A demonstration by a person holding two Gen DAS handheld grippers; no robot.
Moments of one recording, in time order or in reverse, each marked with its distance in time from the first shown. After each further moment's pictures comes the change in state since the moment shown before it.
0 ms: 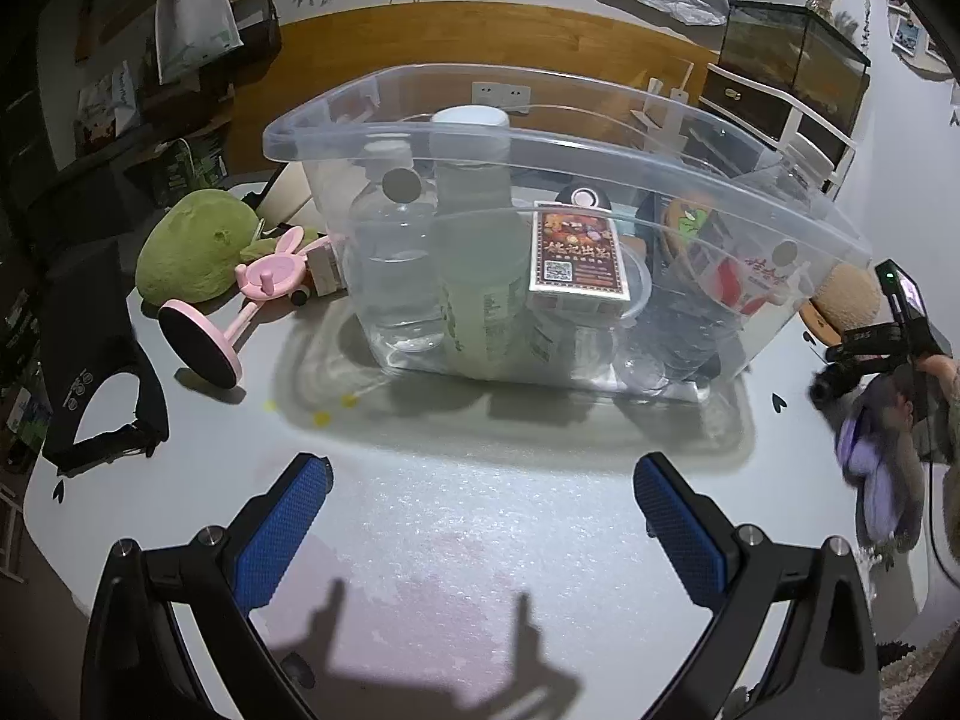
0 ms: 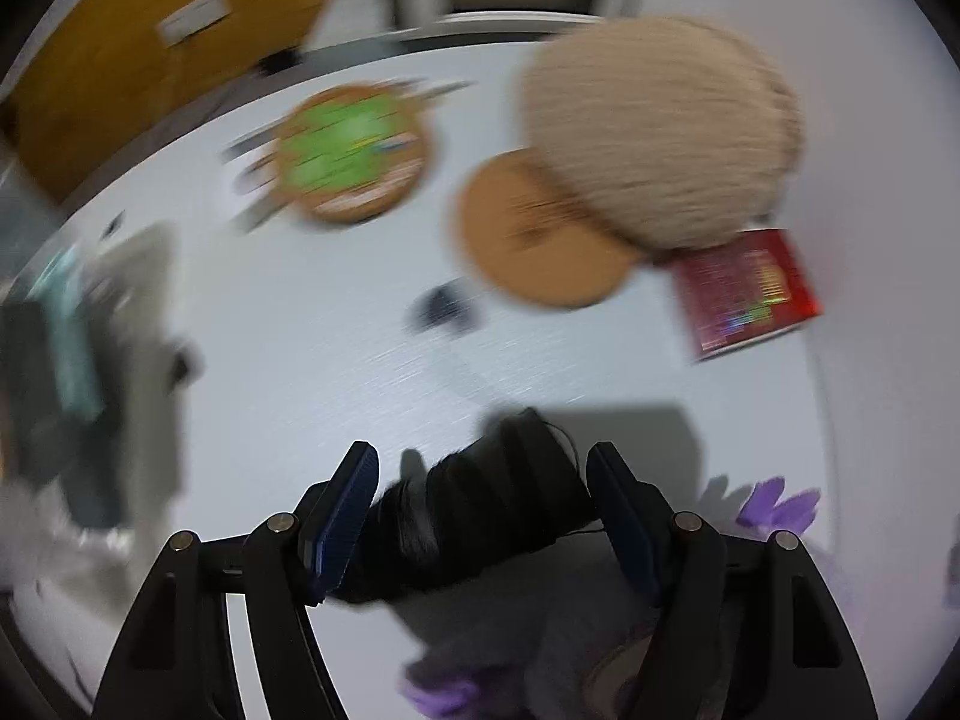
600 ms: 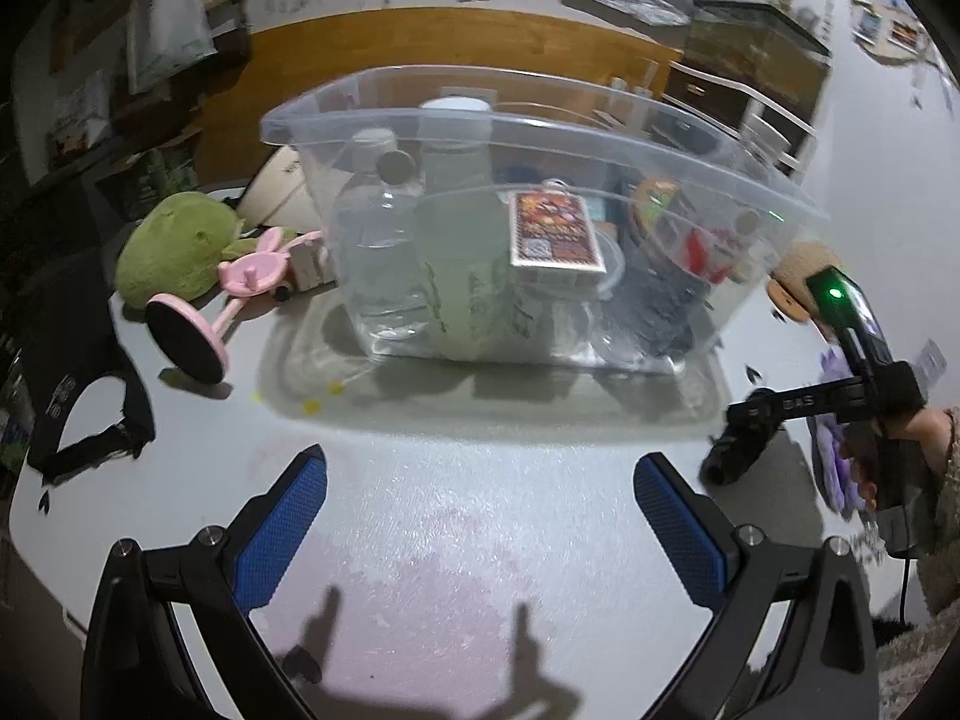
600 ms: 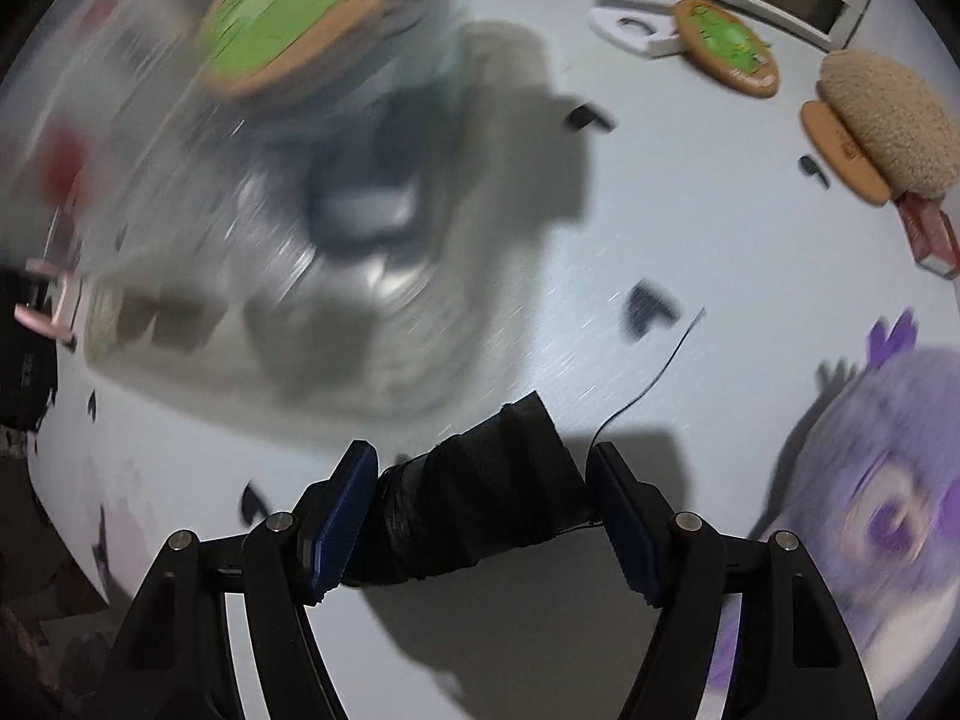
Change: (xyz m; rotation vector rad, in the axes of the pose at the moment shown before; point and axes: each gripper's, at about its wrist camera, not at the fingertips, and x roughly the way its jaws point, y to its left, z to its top) left arm -0.007 0.014 -0.020 0.075 -0.009 -0.111; right arm -0.027 0.158 -0.136 -0.188 0.108 0.176
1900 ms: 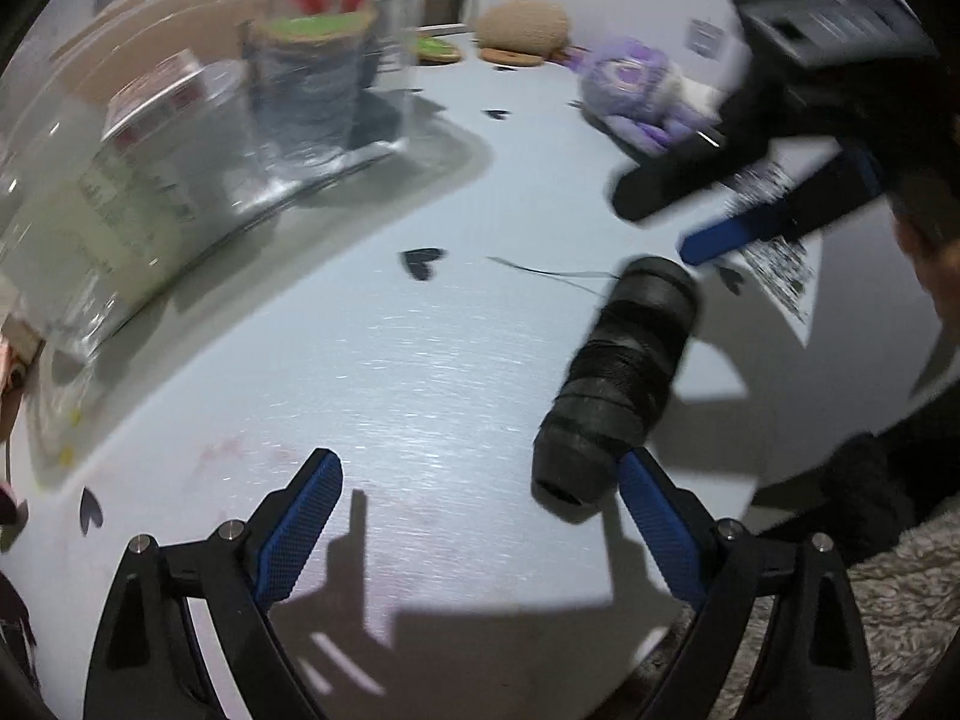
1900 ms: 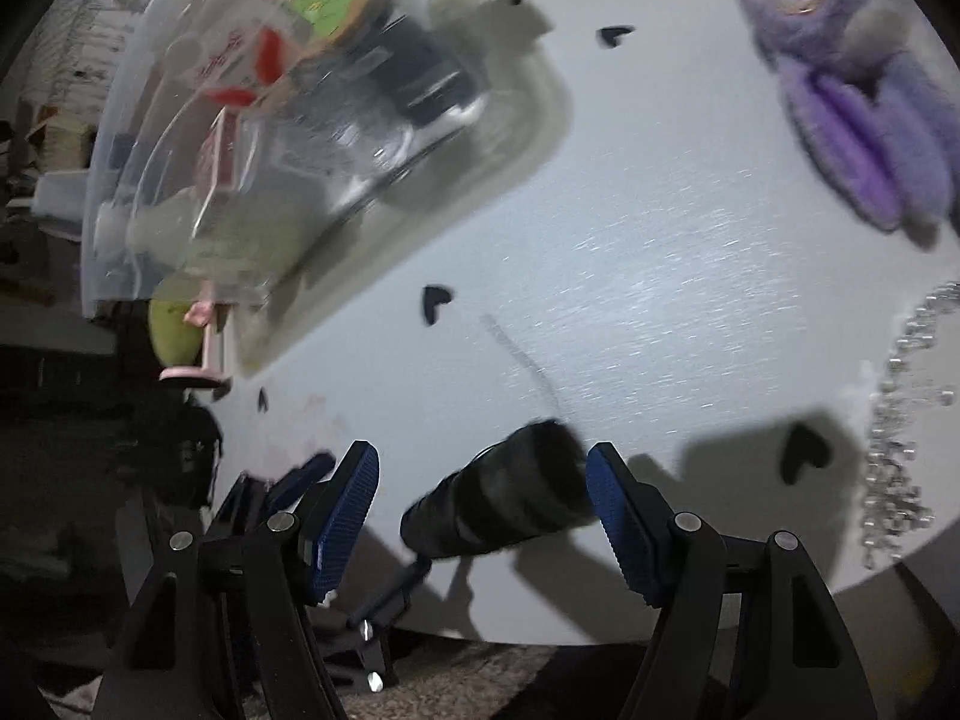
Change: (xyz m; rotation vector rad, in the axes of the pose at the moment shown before) left arm 0.068 -0.060 -0.081 0.574 0.243 -0.398; right arm -0.033 0.020 -0.113 0.431 -0.037 0.363
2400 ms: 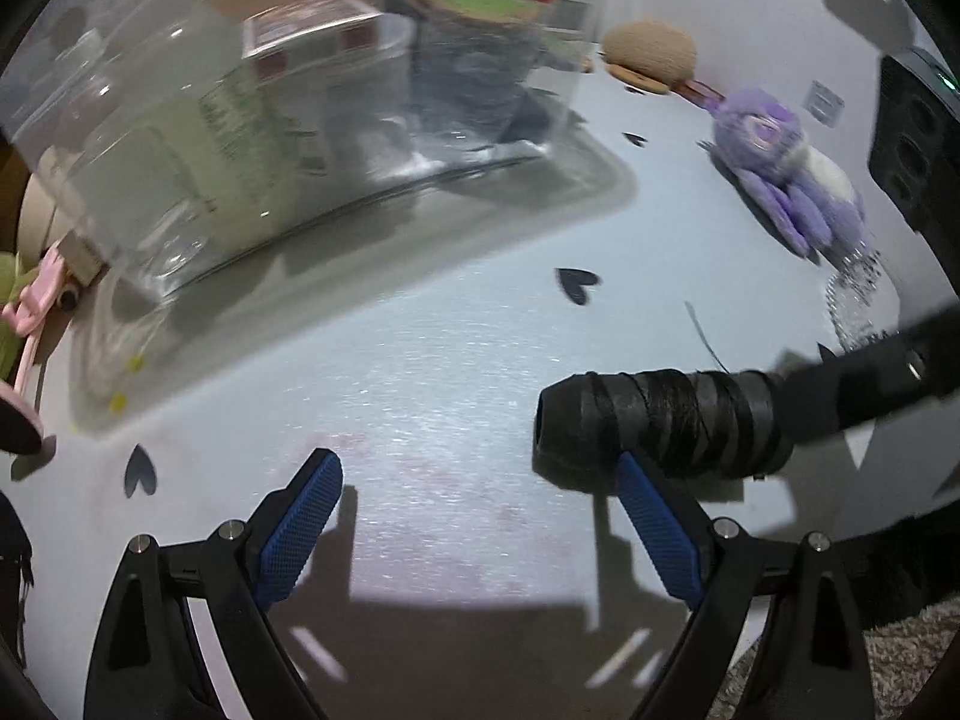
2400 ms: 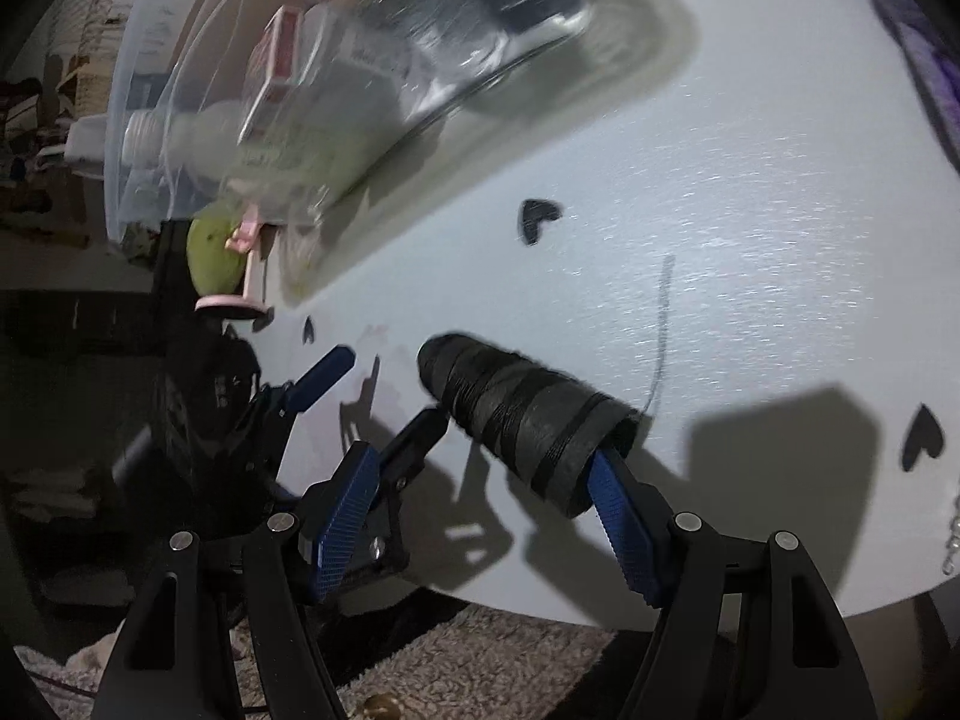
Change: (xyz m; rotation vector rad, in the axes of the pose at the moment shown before) left arm 0.004 0.050 0.003 -0.190 0.000 0.113; right arm 0.034 0.034 -0.014 -0.077 0.139 0.110
